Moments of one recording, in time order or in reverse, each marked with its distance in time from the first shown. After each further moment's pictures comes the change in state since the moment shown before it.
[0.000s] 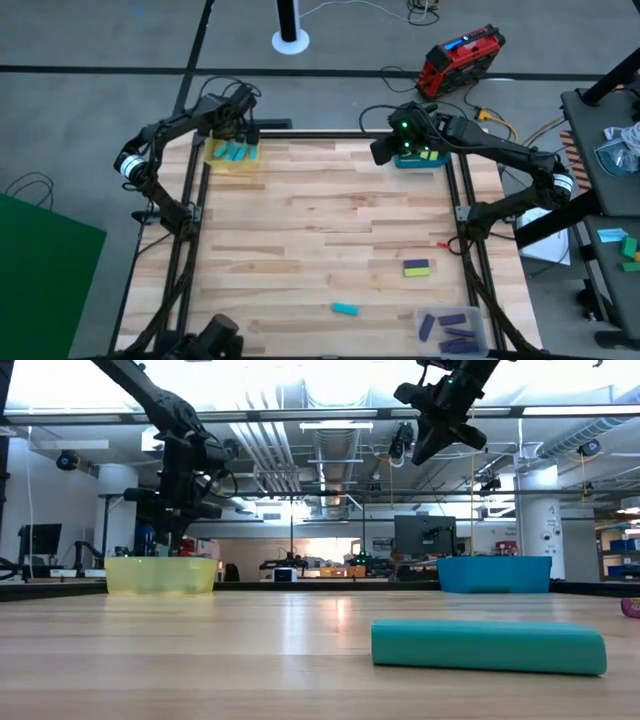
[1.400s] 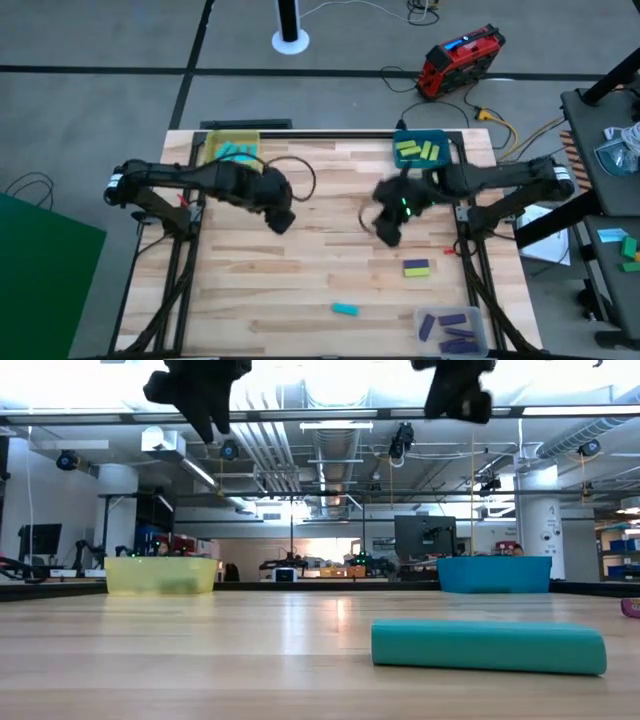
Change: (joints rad) left arm -1.013 -0.120 0.308 -0.322 0.070 -0.416; right arm 0.470 0.000 0.003 -0.093 -0.210 0.056
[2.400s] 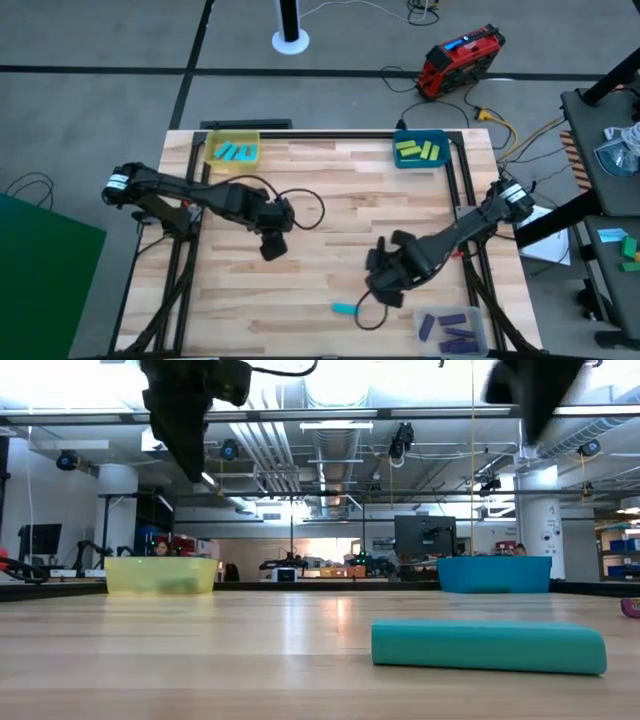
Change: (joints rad) left arm -0.102 -0.009 -0.257 0.229 0.131 0.333; right arm 0.518 0.435 0.214 -0.243 0.178 0.258
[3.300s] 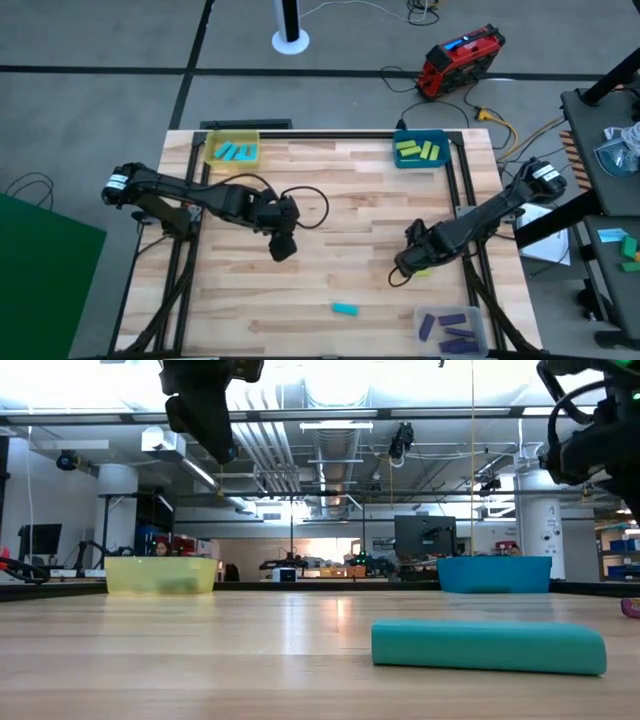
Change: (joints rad) left arm -0.033 -0.002 0.023 0.131 -0.018 0.003; right arm -0.035 -0.375 -0.681 0.144 -0.156 0.796
